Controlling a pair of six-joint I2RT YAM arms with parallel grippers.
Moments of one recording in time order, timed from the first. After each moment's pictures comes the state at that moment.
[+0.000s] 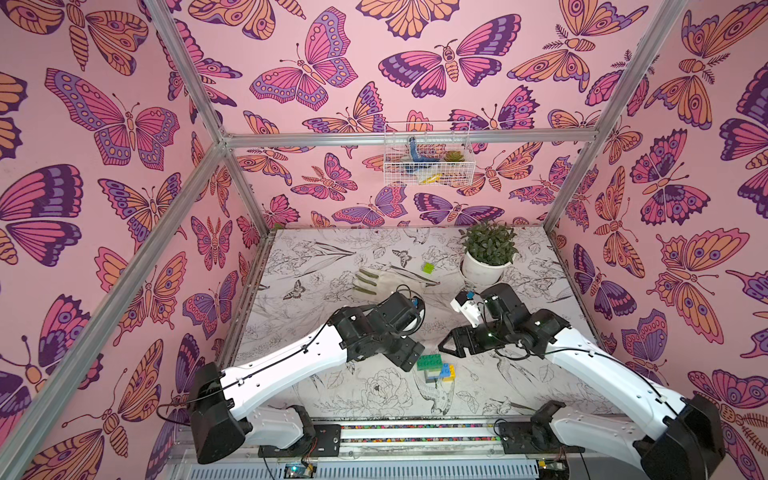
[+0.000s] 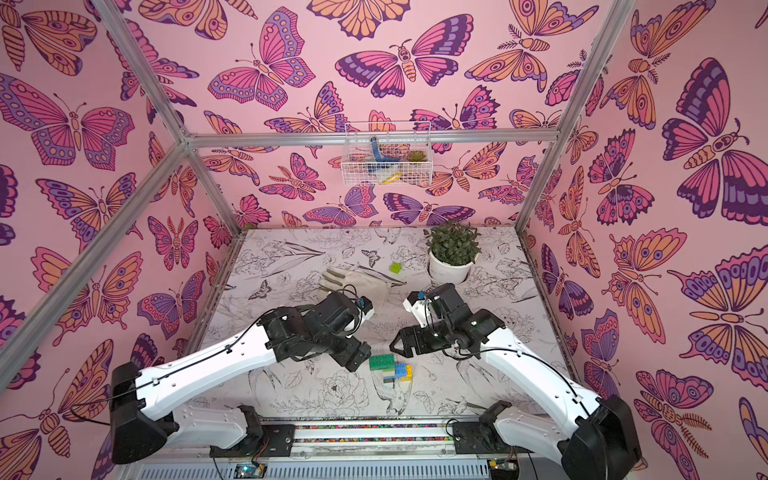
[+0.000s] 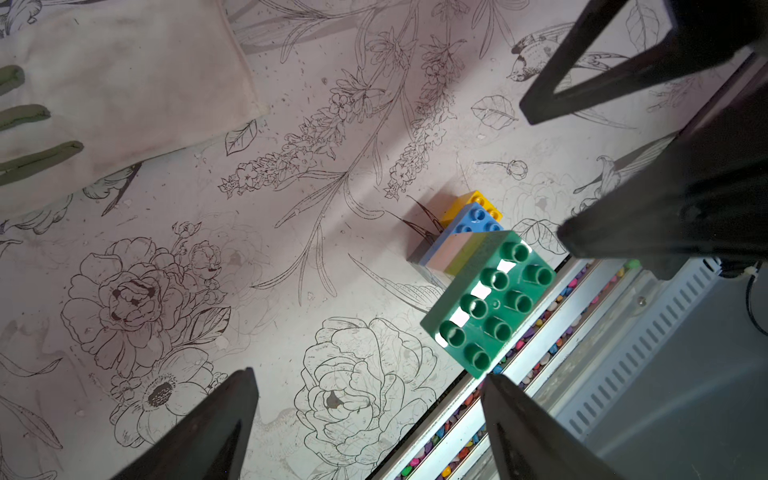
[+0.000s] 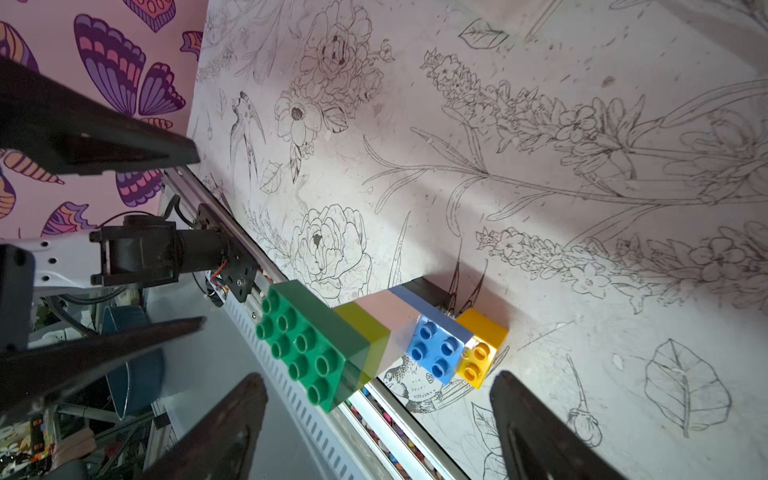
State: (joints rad) left arm -0.98 1.30 1.16 -0.90 -0.02 -0.26; right arm 0.61 1.12 0.86 -0.72 -0.52 0.38
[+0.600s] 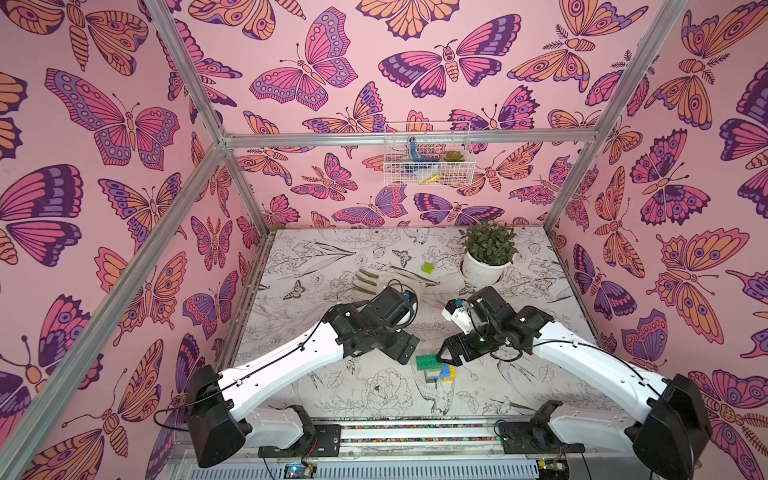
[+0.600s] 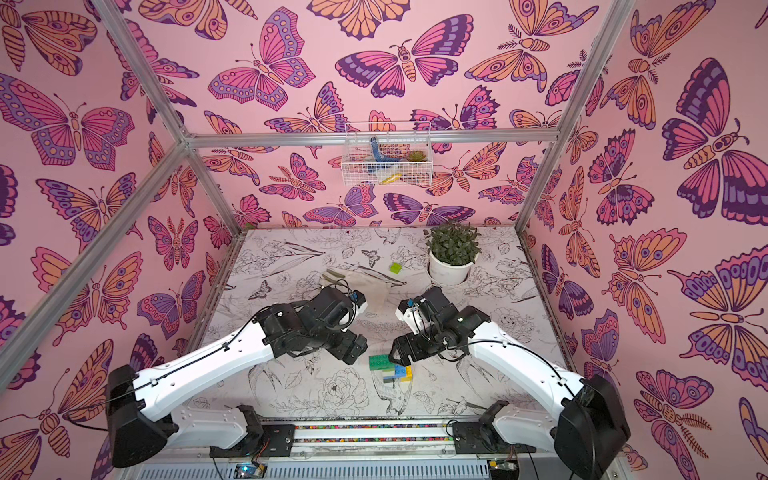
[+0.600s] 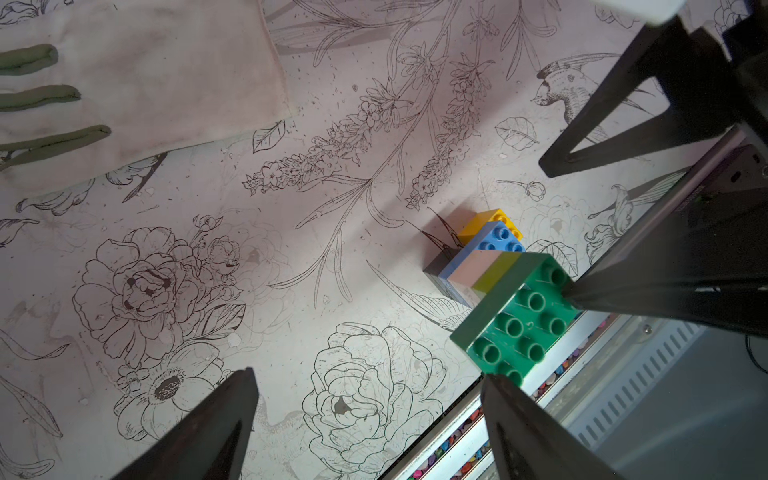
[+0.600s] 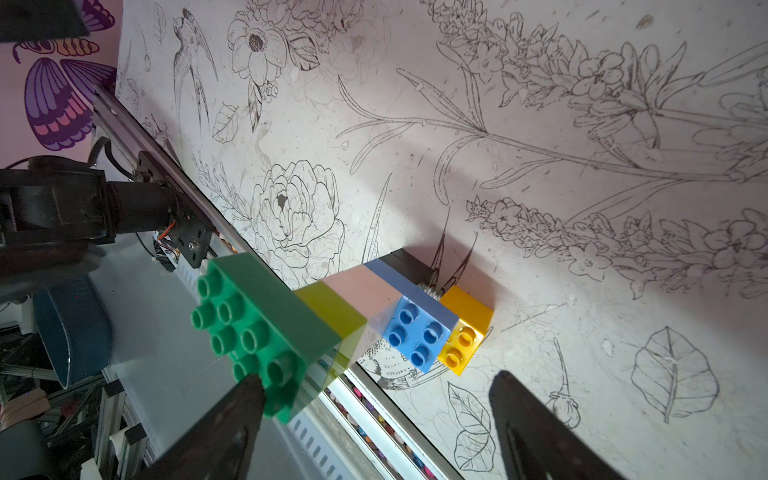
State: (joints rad) left arm -0.92 1.30 1.15 -0.89 -0.01 -0.28; right arm 0.66 1.22 0.89 -0.80 -0.45 0.29
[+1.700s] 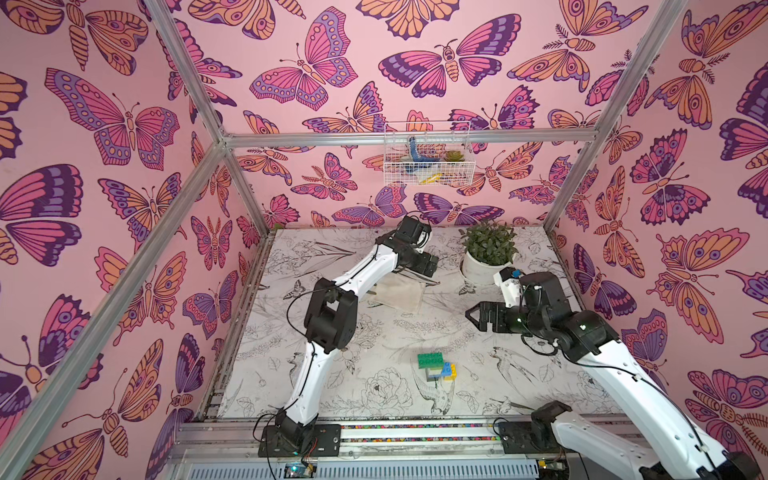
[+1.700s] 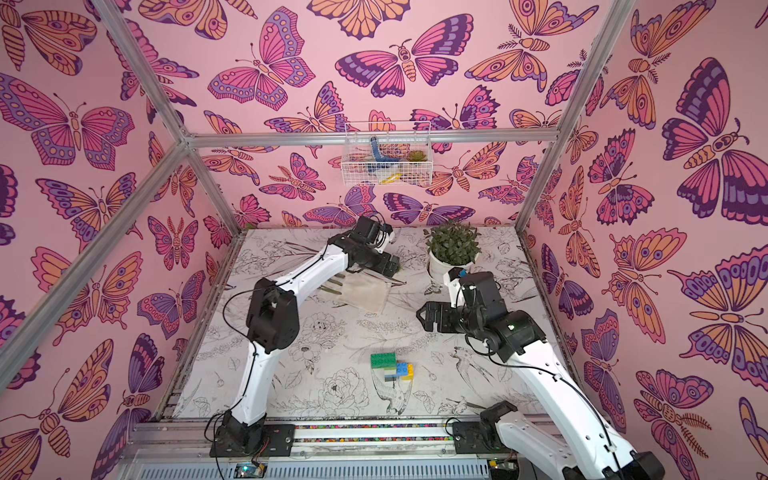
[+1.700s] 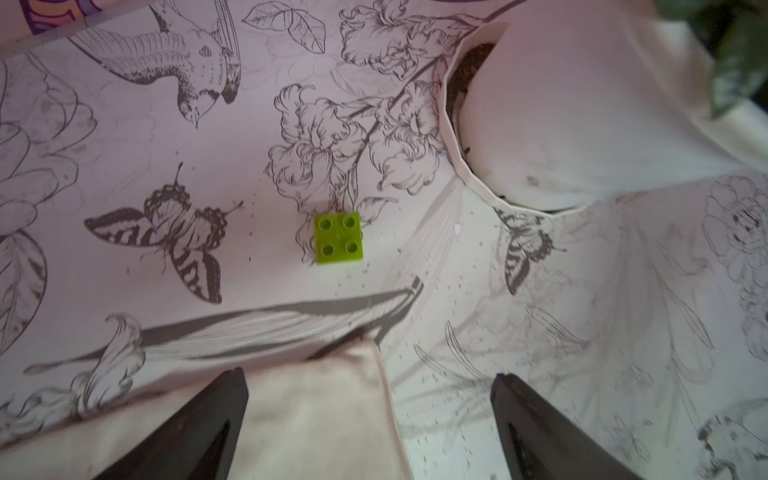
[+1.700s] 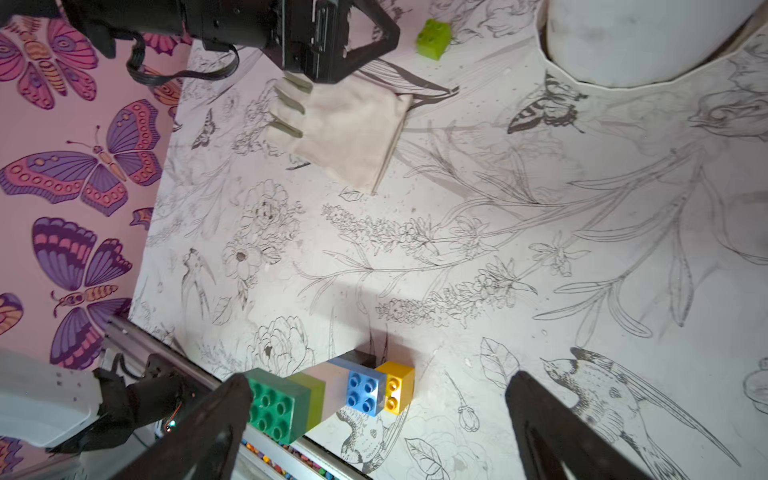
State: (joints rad) left arm -0.57 2.37 2.16 -0.71 0.19 -0.08; right arm 0.40 0.97 0.99 -0.86 -0.23 0.46
